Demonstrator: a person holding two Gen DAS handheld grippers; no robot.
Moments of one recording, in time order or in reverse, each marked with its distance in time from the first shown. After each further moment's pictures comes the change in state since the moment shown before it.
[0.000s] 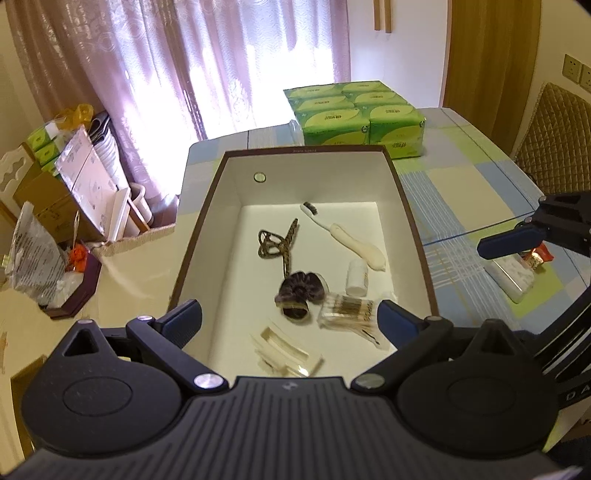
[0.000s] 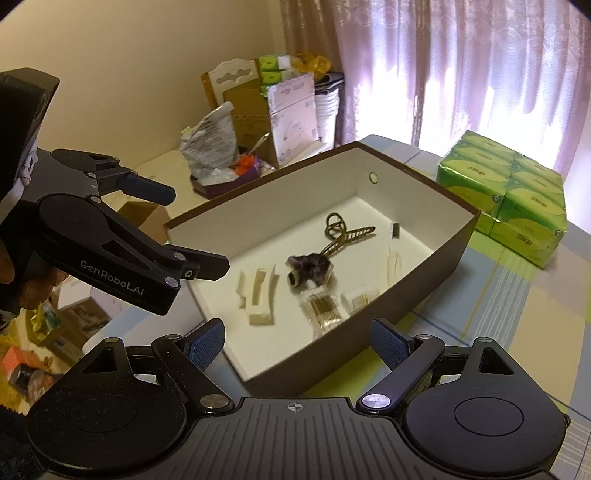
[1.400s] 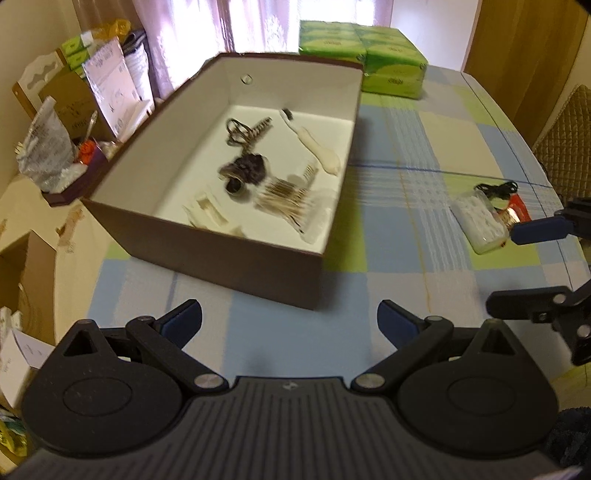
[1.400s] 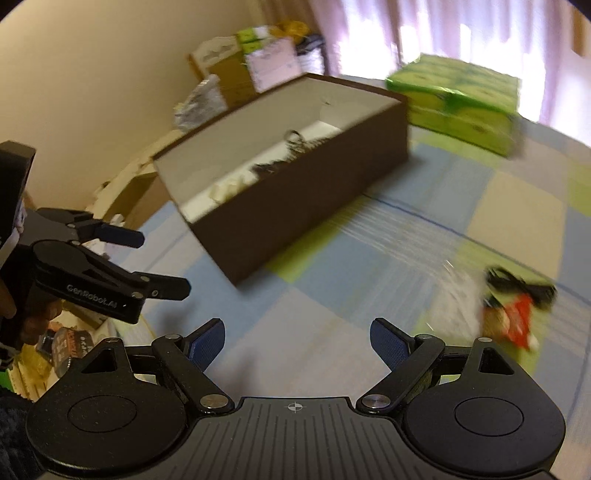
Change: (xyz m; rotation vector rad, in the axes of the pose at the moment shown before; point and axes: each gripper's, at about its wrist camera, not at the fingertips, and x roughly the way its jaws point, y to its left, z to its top) left arm -0.007 -0.108 -0.070 -0.213 0.183 0.037; right arm -0.065 -0.084 -0.113 0.158 0.104 0.056
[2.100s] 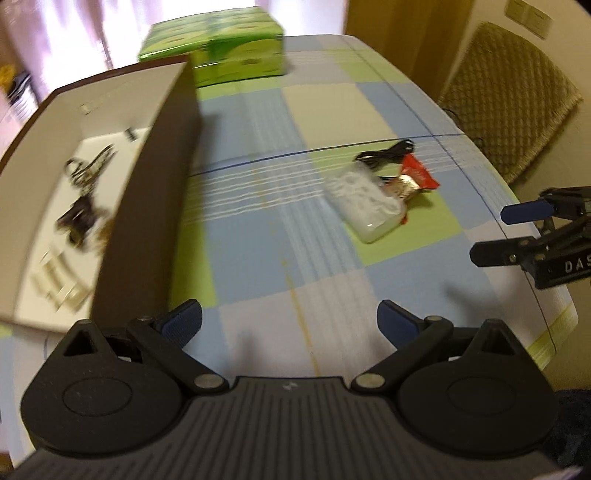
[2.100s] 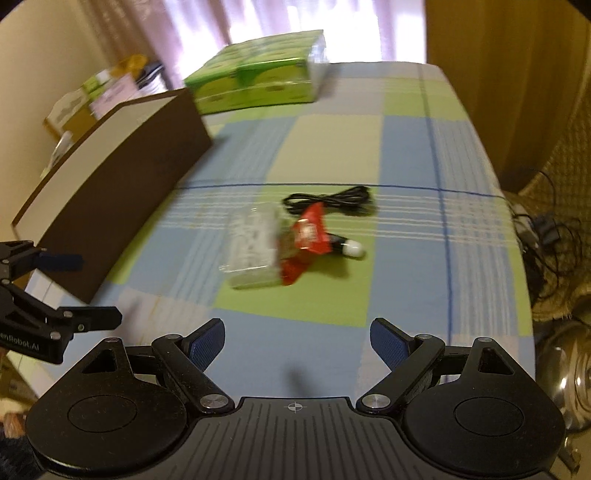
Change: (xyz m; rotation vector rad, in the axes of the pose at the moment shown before) left arm 0.052 -0.113 0.024 0.277 0.006 -0.215; right arm -0.041 -0.109 -0.058 0.360 -0.067 -0.295
